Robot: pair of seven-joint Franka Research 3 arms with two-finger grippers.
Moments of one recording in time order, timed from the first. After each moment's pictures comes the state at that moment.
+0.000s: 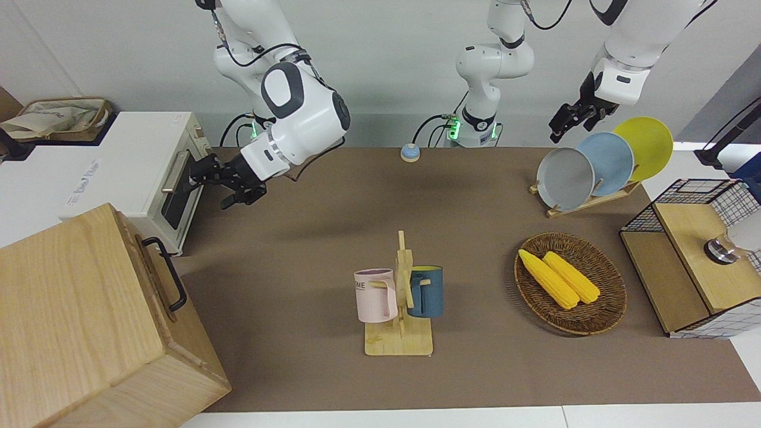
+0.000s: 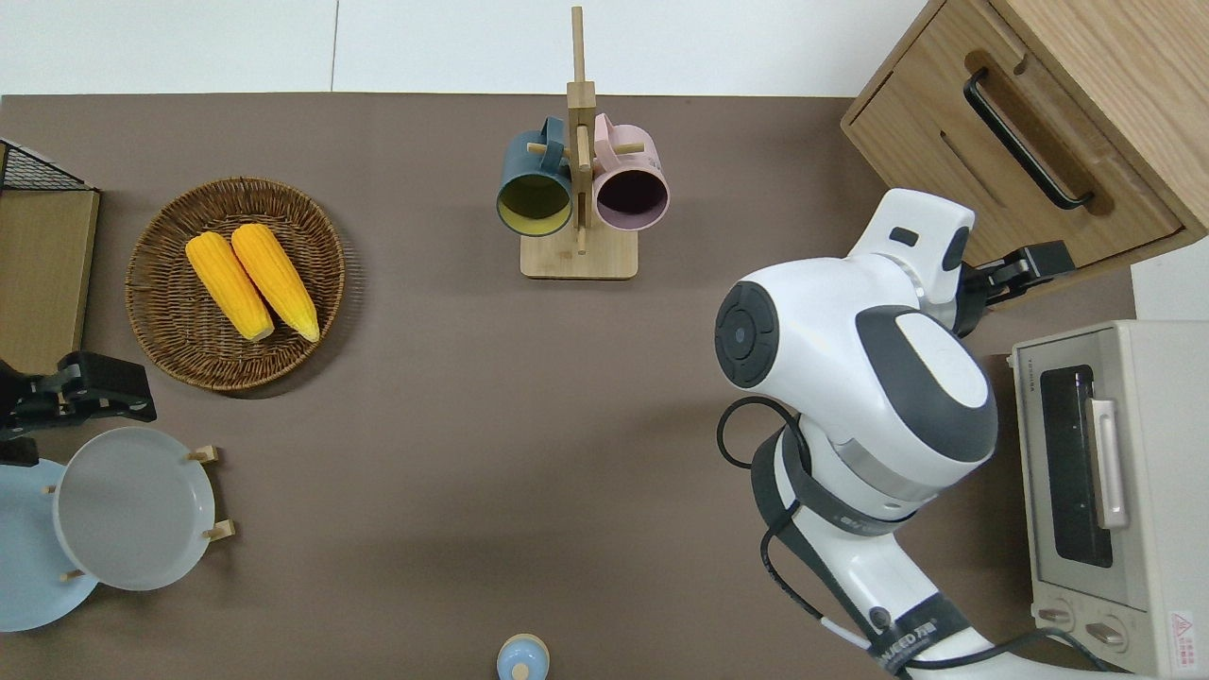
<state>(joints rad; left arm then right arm) 0.02 -0.10 -0.02 -1.64 0.00 1.44 -0.33 0.12 0.21 0.30 -1.75 -1.11 1.56 0.36</state>
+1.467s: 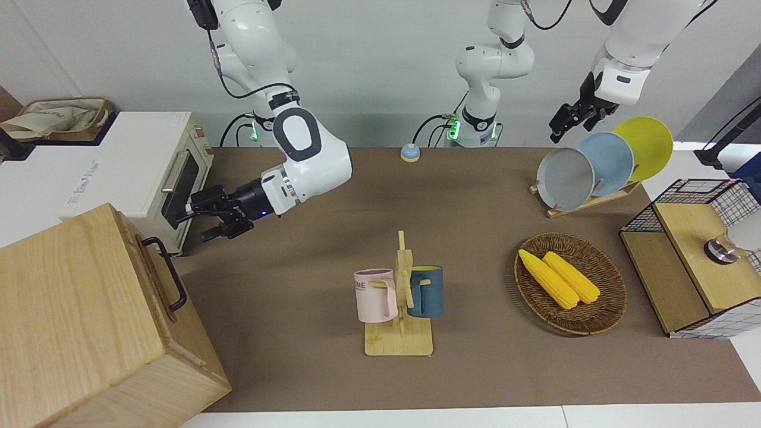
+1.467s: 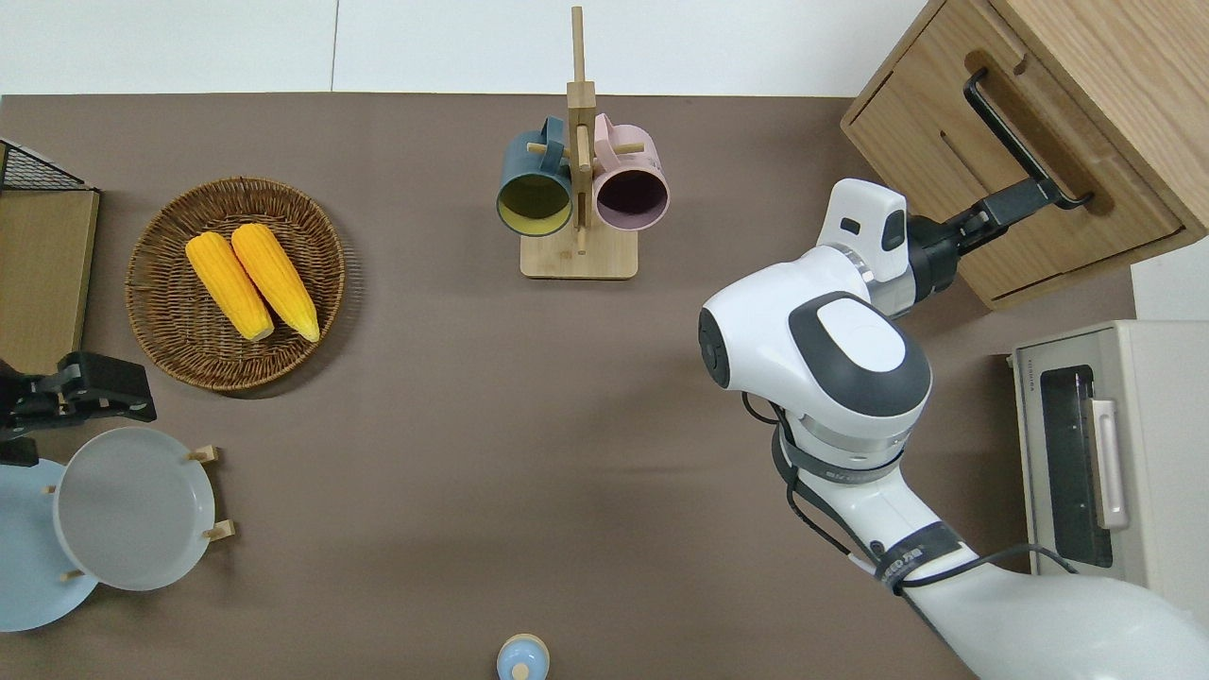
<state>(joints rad) 0.02 -0.10 -0.02 -1.64 0.00 1.44 -0.33 0.07 0.35 0.33 -1.76 -1.54 1.61 0.46</state>
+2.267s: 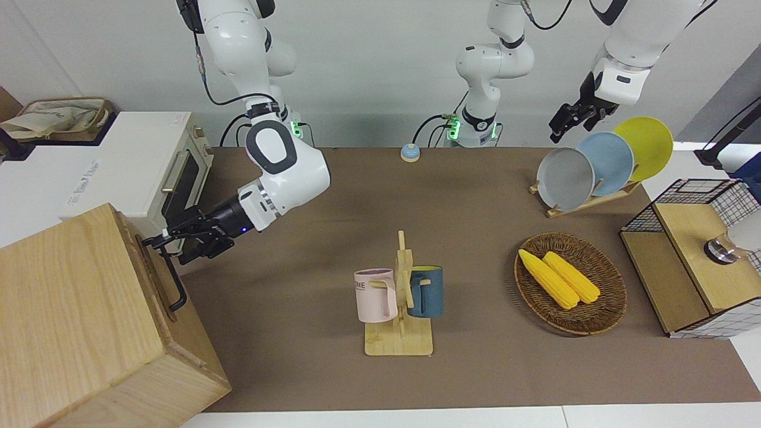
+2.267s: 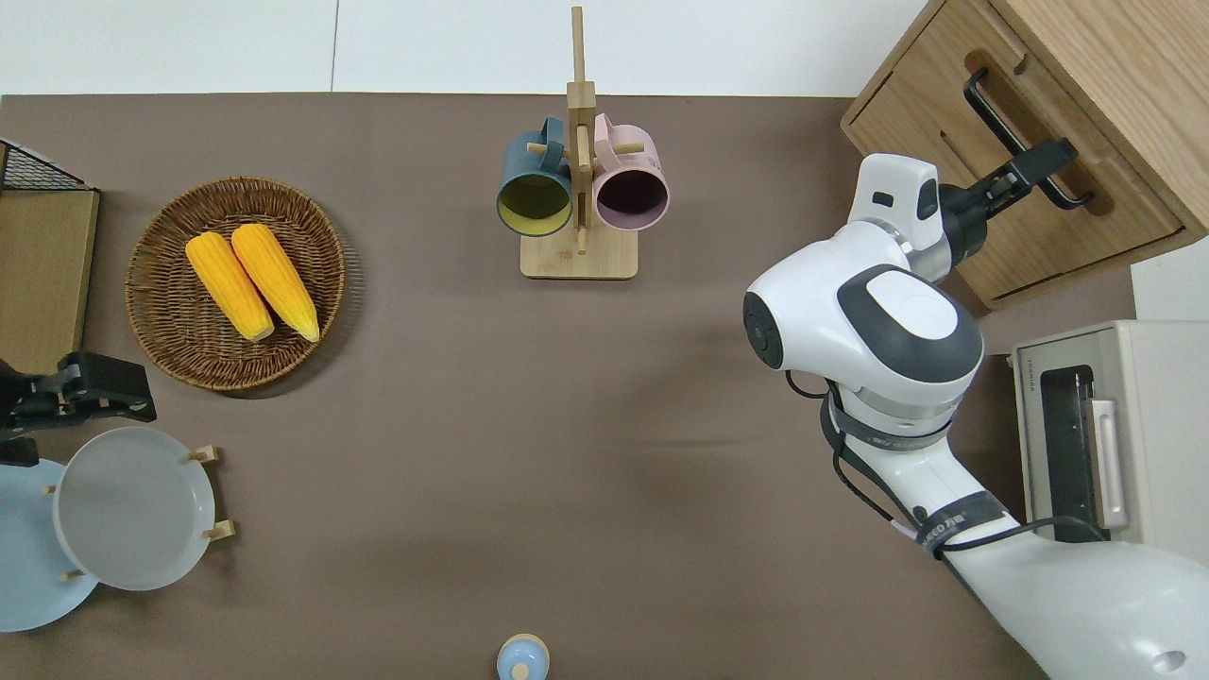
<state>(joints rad) 0.02 -0.10 -0.02 -1.64 0.00 1.44 -0.33 0.01 0.38 0.30 -1.73 -1.63 1.77 0.44</state>
